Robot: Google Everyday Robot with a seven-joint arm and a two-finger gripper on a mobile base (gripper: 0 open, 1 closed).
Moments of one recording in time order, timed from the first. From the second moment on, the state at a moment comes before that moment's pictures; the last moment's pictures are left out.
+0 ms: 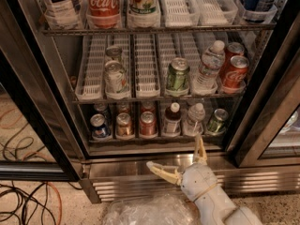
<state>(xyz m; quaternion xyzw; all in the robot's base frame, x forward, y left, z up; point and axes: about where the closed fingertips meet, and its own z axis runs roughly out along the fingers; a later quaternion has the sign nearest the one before) 0.473 -0.089 0.706 -0.18 0.64 0.17 0.72</state>
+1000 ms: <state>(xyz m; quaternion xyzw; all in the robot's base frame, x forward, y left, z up) 0.483 -0.080 0.686 -0.18 0.66 0.18 0.71</state>
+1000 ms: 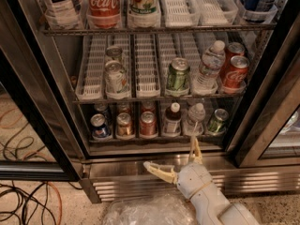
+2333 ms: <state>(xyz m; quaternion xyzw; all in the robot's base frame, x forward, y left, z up) 0.538 0.005 0.638 -0.19 0.71 0.18 0.66</state>
